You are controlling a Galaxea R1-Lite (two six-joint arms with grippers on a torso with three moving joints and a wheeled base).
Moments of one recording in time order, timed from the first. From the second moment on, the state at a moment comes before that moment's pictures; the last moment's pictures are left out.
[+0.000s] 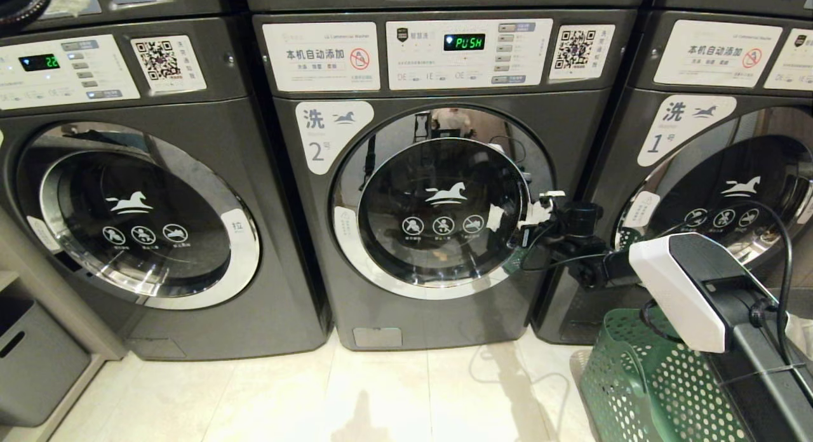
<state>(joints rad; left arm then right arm) -0.38 1.40 -1.77 0.38 0.38 -0.15 0.01 2.72 -1.96 -0.69 0.09 0.09</state>
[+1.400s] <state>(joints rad) -0.38 1.41 -1.77 0.37 0.38 -0.15 0.01 2.66 -1.95 -0.76 -0.01 -0.01</state>
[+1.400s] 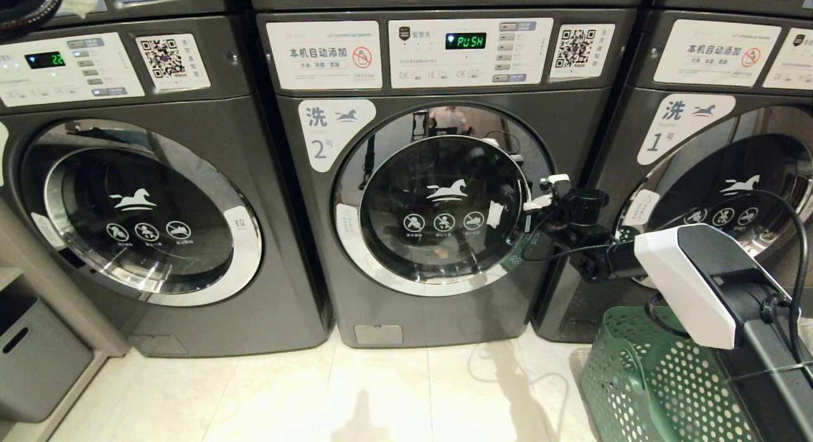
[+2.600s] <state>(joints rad) -0.38 1.37 -1.77 0.38 0.39 -0.13 -0.03 2.55 -1.73 -0.79 0.19 0.01</state>
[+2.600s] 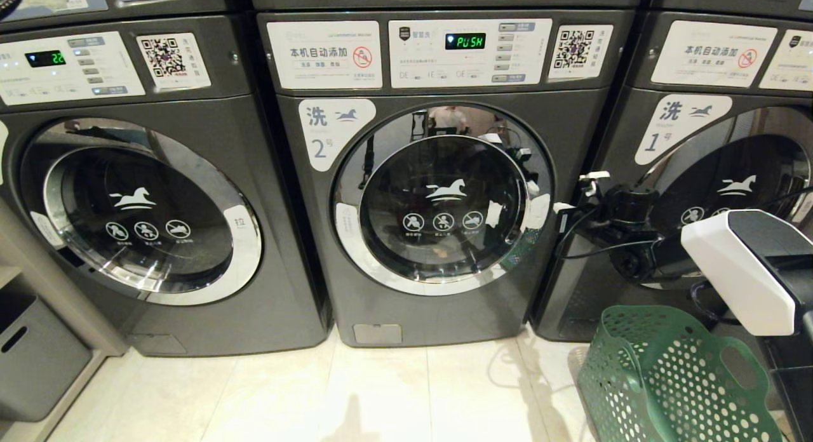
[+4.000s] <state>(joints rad) -0.38 1.39 -1.77 0.38 0.39 -0.13 0.02 2.66 -1.95 -0.72 0.25 0.06</state>
